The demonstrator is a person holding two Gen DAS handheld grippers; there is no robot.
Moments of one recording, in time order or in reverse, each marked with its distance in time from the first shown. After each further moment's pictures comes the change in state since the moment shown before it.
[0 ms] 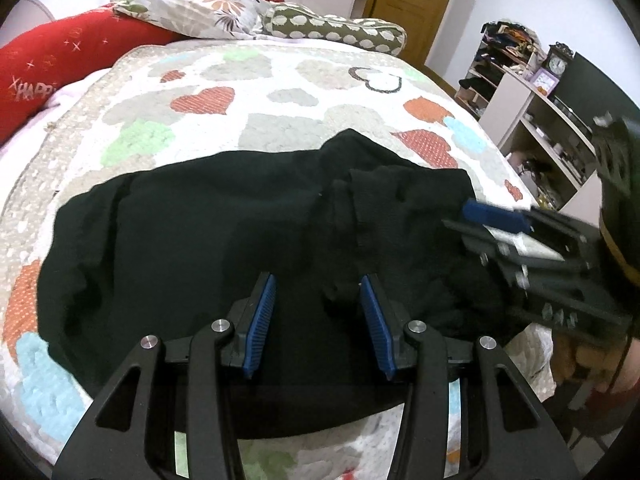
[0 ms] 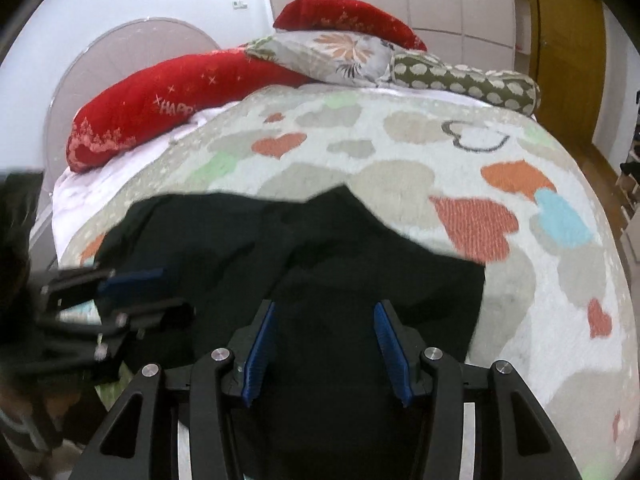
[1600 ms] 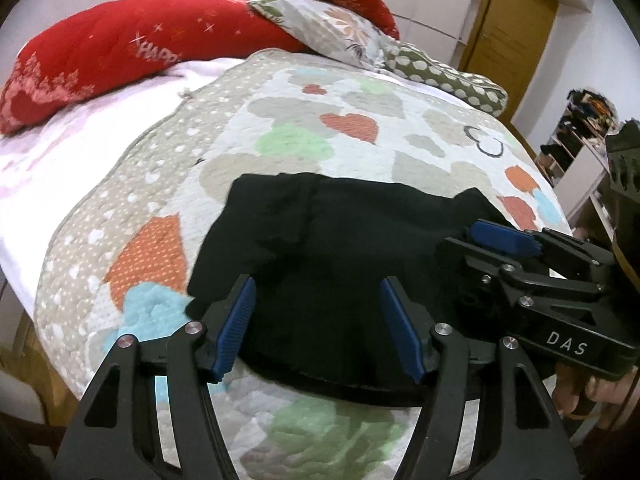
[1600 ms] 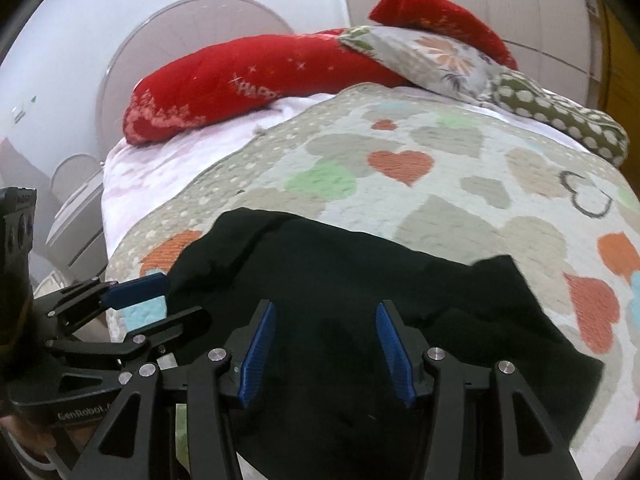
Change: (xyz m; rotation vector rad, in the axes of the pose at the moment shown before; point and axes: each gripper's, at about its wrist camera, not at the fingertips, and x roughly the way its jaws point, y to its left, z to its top) left arm -0.055 0.079 -0.021 -0.268 -0.098 0.240; right arm 0.040 0.104 0.047 -0.155 0.048 0.191
